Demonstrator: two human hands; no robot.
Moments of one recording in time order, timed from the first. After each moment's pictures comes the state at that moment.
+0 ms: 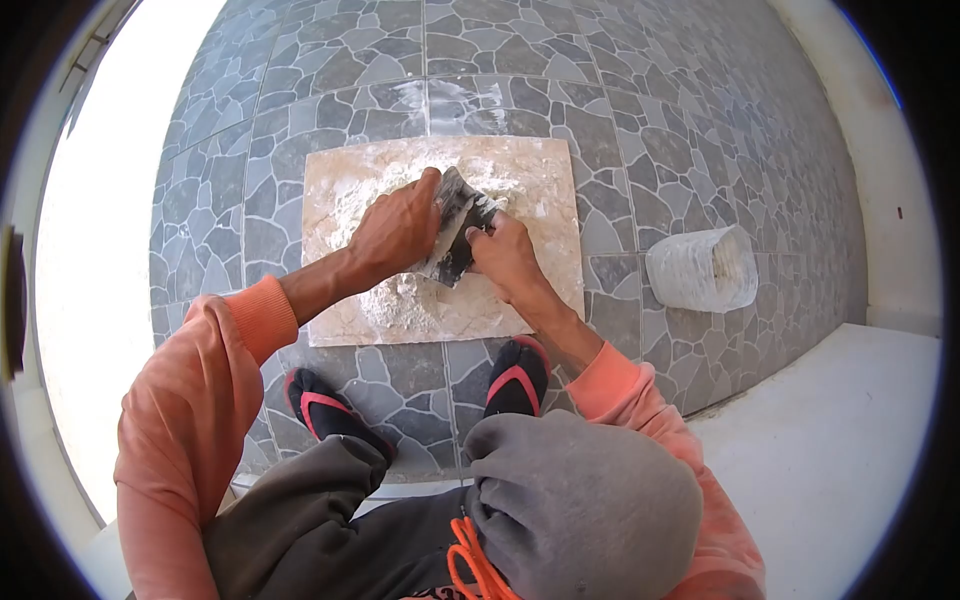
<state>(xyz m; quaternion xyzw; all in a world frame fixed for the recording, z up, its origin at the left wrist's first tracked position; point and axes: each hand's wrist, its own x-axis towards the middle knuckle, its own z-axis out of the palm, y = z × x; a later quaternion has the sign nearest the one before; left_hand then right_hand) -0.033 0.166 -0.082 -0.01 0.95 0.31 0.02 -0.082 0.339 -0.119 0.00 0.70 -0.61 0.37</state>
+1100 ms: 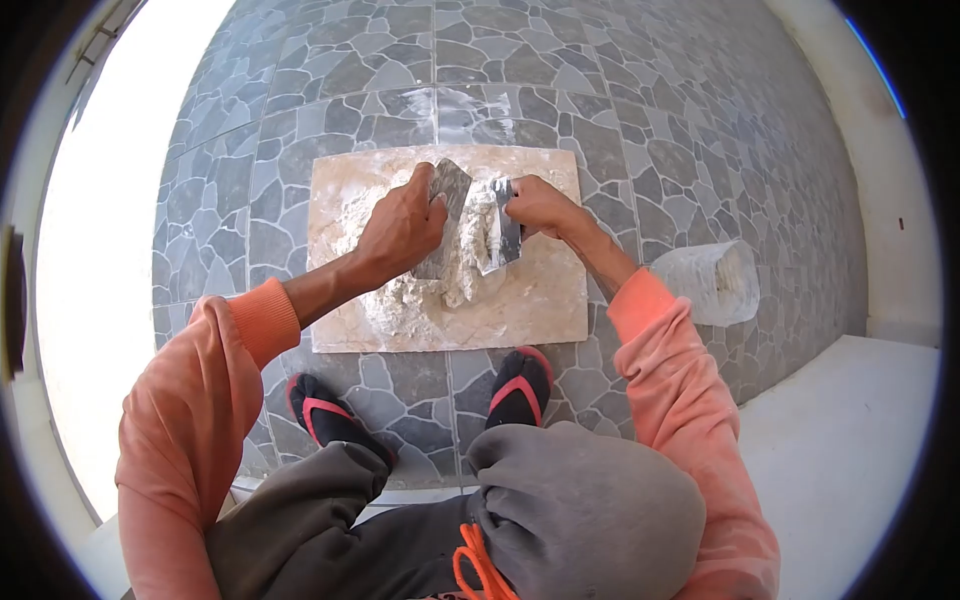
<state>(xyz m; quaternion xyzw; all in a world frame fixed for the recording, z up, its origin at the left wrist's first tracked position) -0.040 0.161 -0.087 -0.08 0.91 0.40 -0.05 -0.200 0.351 -0.140 -0.19 0.75 -0.41 0.48</state>
